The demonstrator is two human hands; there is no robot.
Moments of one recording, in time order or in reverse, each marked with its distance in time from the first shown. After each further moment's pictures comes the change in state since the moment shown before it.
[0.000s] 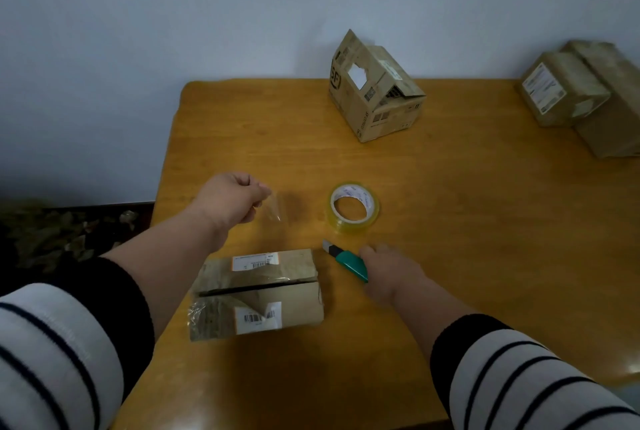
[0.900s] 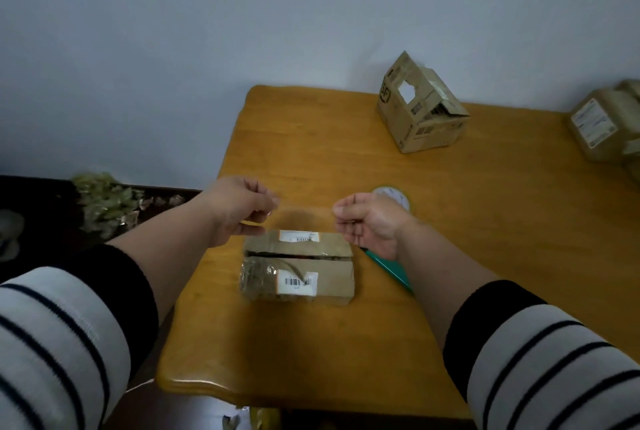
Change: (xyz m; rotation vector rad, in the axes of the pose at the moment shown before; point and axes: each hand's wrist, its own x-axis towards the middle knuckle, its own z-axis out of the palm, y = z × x) left_hand -0.064 -0.028 -0.063 -0.074 -0.056 -0.125; right_hand -0.030 -0.089 -0.082 1.456 -0.241 -0.109
